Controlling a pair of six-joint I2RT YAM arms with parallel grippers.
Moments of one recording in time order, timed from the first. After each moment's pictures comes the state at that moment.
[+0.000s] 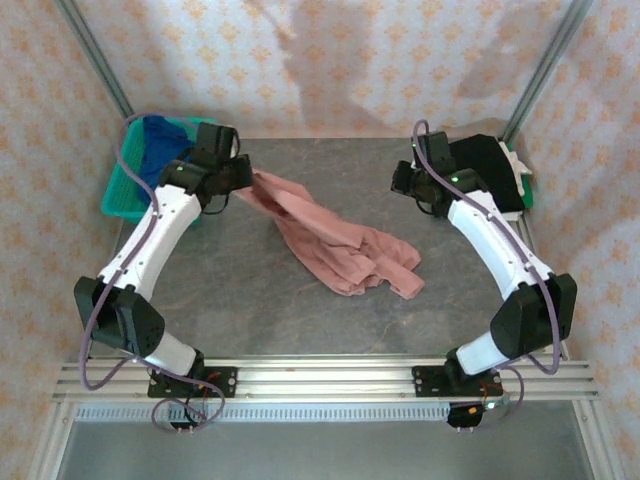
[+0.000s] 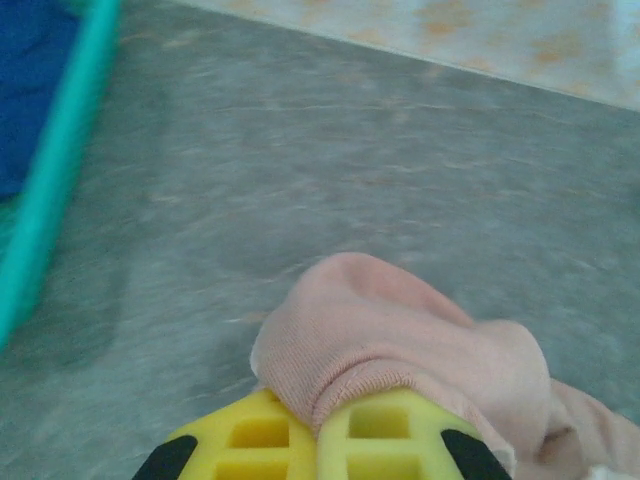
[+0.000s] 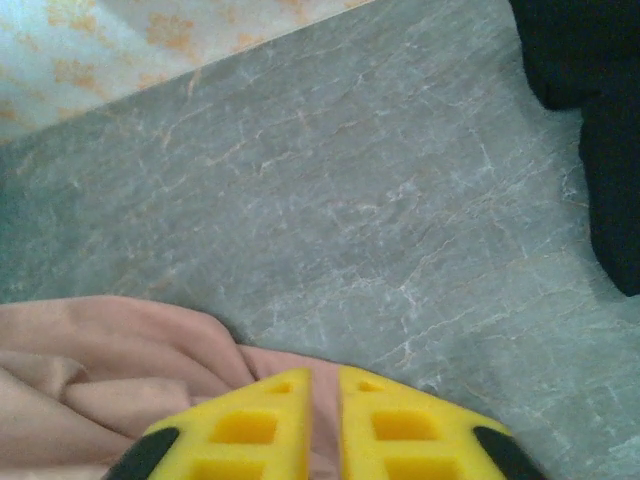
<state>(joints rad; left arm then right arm) -0.19 1.52 1.50 -0.79 -0.11 -0.45 0.32 1.49 1.39 -0.68 0.03 0.52</state>
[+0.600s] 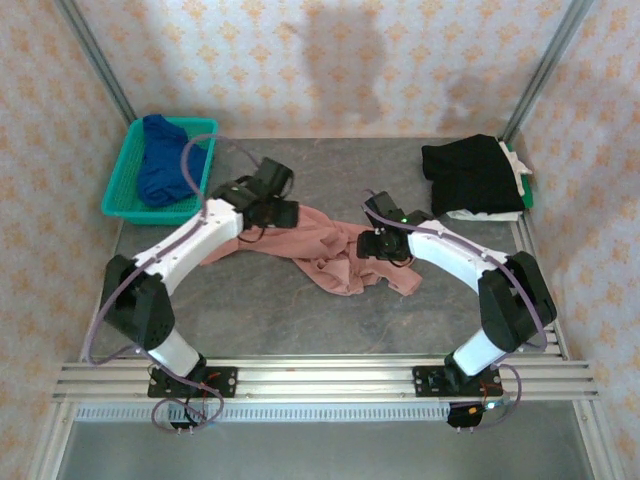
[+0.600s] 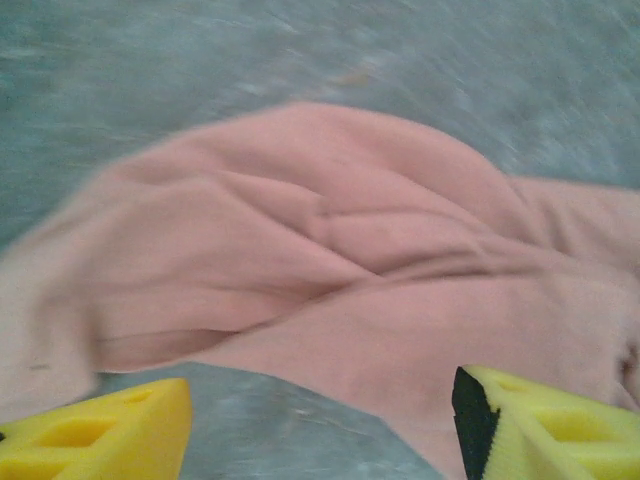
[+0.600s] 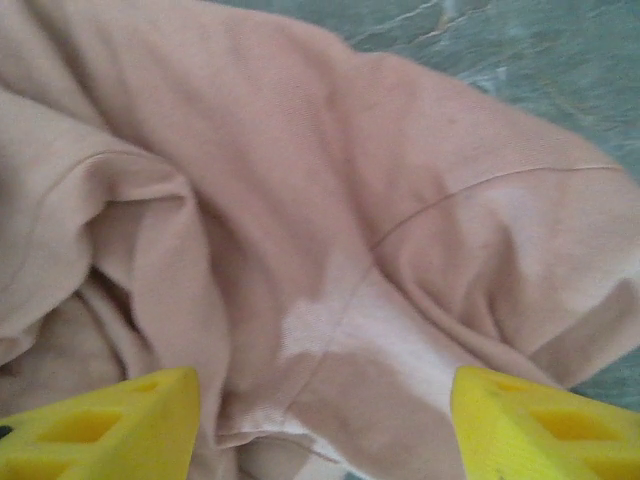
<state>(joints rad) -0.50 1.63 1.38 -0.80 -0.16 -0.42 0.55 1.57 1.06 -0.68 0.10 0.55</state>
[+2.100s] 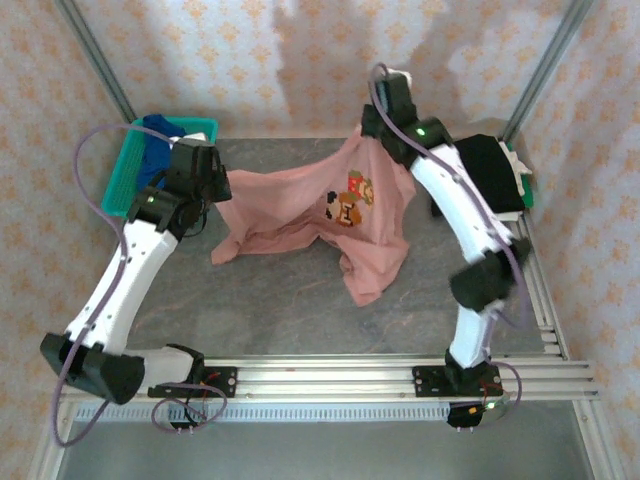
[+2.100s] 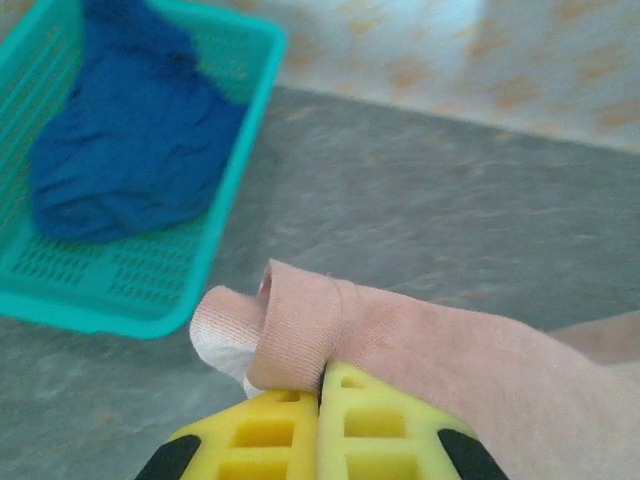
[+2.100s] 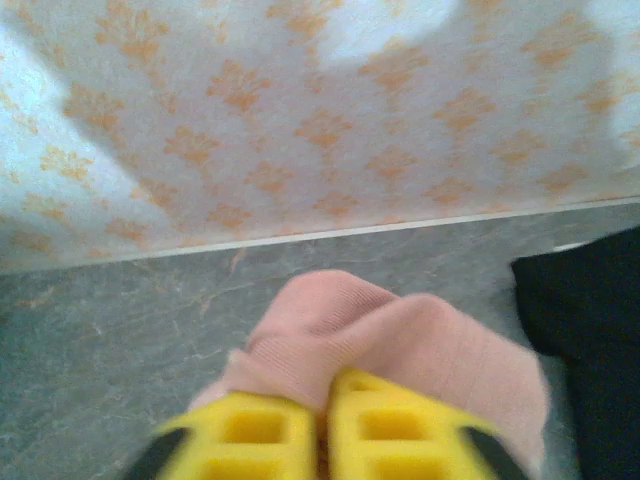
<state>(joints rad) -0.23 1.30 1.41 -0.85 -0.34 -0.40 0.47 1.96 2.24 -0.85 0.37 0.37</state>
